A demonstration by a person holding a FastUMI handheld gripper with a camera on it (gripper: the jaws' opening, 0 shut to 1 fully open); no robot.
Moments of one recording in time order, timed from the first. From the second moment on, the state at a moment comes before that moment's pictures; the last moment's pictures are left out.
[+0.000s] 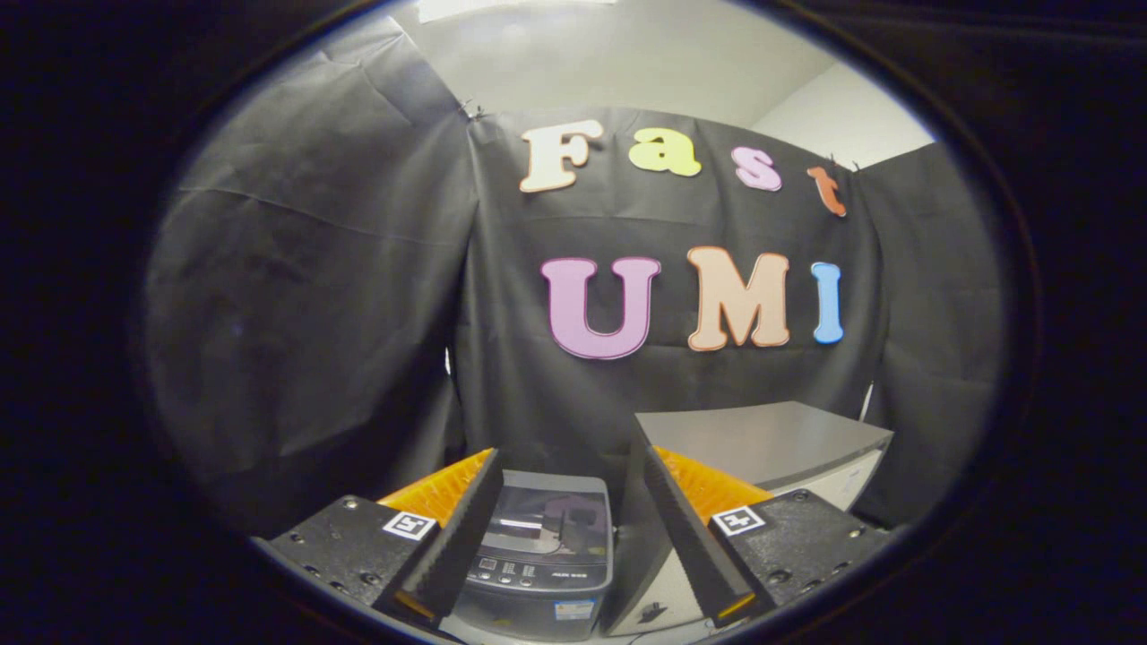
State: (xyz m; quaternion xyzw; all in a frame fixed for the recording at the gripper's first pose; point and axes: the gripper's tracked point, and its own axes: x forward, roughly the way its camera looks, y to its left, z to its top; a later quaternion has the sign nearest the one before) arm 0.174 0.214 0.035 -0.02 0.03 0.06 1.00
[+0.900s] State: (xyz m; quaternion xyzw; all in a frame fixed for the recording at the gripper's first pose) arm 0.083 0.217 -0.017 -0.01 0.01 0.09 1.00
